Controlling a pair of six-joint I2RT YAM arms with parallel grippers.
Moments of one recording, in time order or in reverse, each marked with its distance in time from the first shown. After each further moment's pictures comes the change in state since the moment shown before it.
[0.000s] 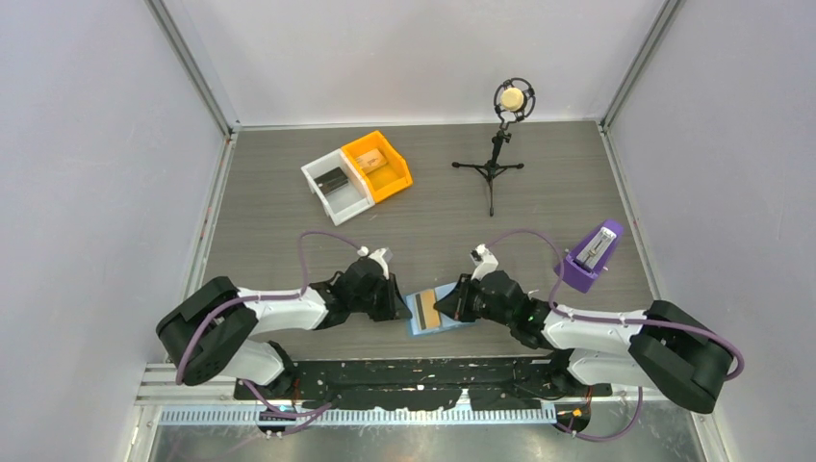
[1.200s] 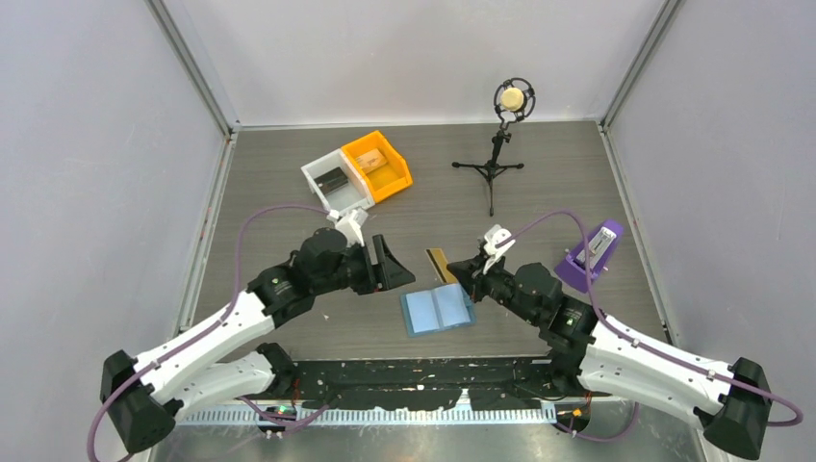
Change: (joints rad) left arm 0.035 -0.443 0.304 -0.501 -0.017 0.002; right arm 0.042 -0.473 0.200 -0.339 0.166 -0.678
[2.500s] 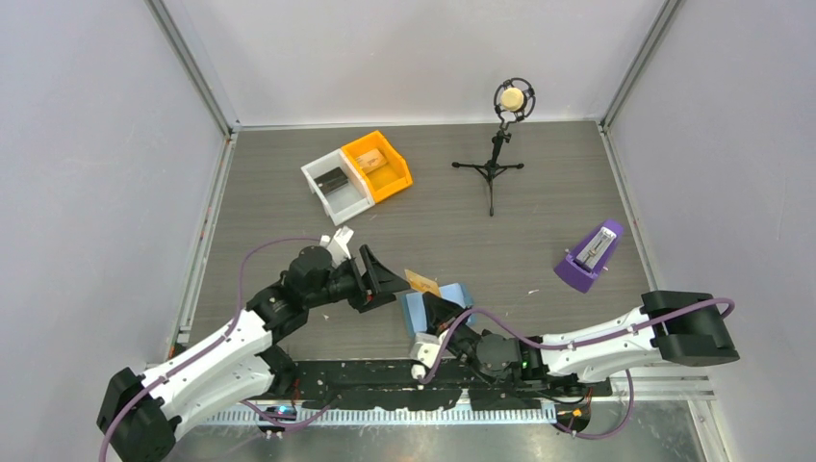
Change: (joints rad) left arm 0.103 -0.126 -0.265 0.242 0.193 -0.318; right arm 0.674 0.428 -0.134 0.682 0.653 -1.141
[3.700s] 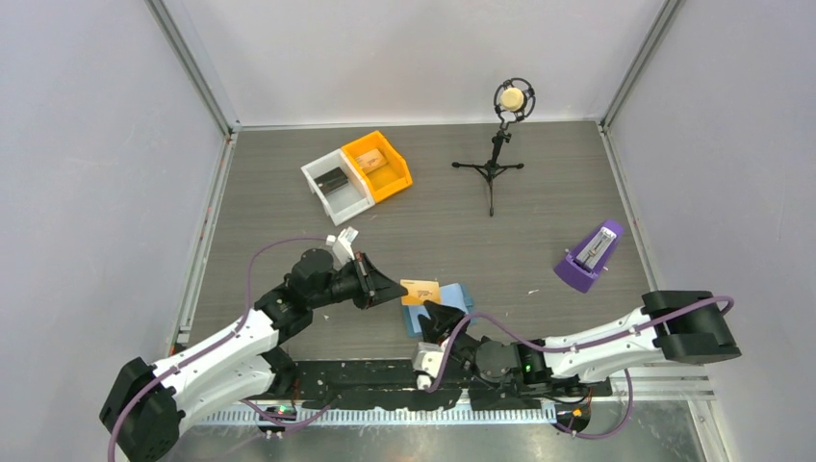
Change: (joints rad) left arm 0.010 0.038 -0.077 0.191 0.038 -0.019; right arm 0.039 0.016 -0.032 -0.017 -0.047 0.090
